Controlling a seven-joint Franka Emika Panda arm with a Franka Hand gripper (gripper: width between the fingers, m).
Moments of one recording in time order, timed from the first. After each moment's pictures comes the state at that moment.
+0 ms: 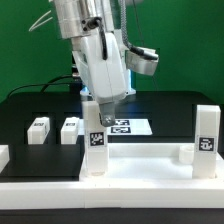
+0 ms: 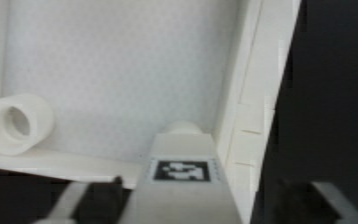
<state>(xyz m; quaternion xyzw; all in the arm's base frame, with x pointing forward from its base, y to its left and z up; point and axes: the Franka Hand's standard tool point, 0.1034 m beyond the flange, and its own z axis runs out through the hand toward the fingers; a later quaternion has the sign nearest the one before) 0.630 -0.040 0.110 -0.75 0.65 0.03 0.07</state>
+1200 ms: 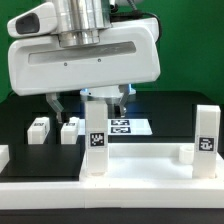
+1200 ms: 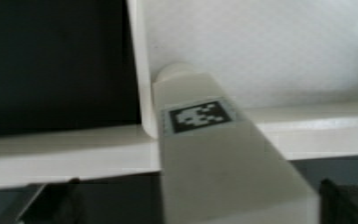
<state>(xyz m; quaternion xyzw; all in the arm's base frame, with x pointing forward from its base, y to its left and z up) 0.633 -0.064 0.112 -1.00 -0.01 -0.05 0.05</state>
